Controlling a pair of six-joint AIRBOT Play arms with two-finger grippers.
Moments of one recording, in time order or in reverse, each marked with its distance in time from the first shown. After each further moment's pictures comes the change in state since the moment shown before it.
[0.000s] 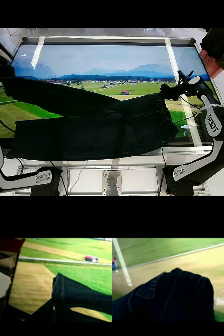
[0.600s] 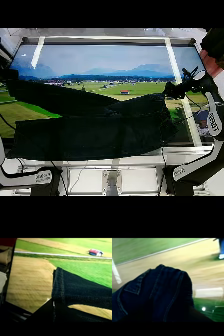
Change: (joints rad) left arm 0.000 -0.033 0.000 -0.003 -0.019 0.000; right arm -0.016 -0.008 0.100 -0.149 0.120 0.101
